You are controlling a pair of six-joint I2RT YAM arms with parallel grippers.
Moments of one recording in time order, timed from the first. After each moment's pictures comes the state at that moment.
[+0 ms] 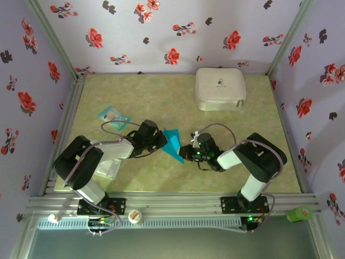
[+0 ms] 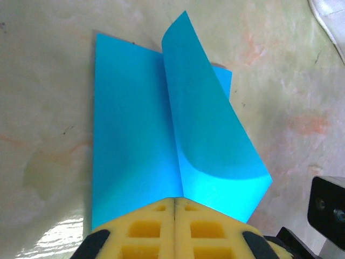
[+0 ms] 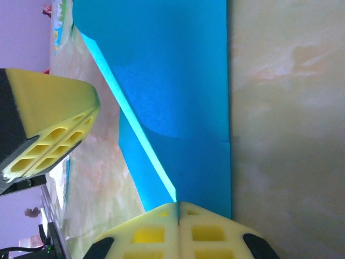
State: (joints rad) left arm -0.73 1.62 0.71 0.12 0.13 -1.07; right arm 0.68 1.69 0.40 0.68 -0.43 0.93
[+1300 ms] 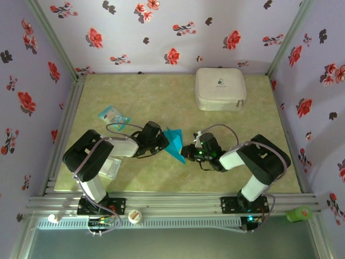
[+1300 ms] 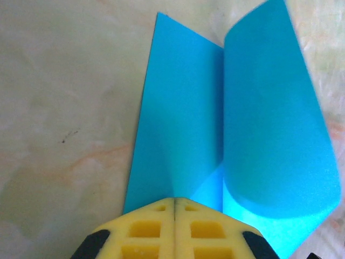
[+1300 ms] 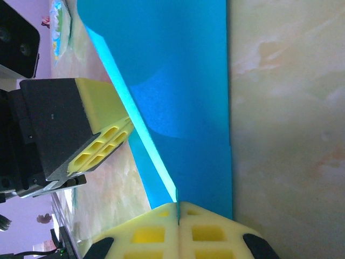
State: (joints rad) left arm -0.73 1.74 0.73 0.18 0.15 -1.13; right arm 0.66 1.65 0.38 0.64 -0.44 0.98
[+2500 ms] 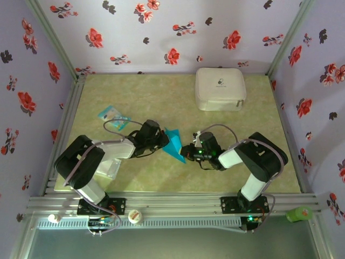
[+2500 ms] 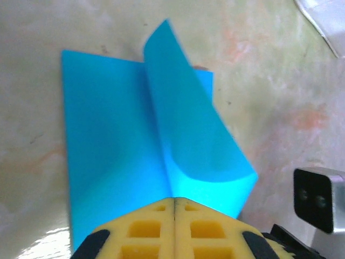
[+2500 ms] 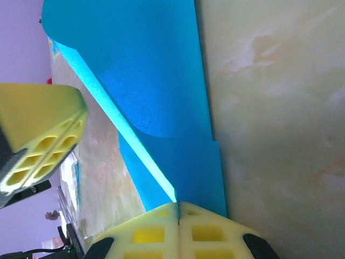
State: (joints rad) left arm -0.75 1.63 0.73 0.14 0.12 -1.03; right arm 0.65 1.69 0.40 0.65 -0.48 1.01
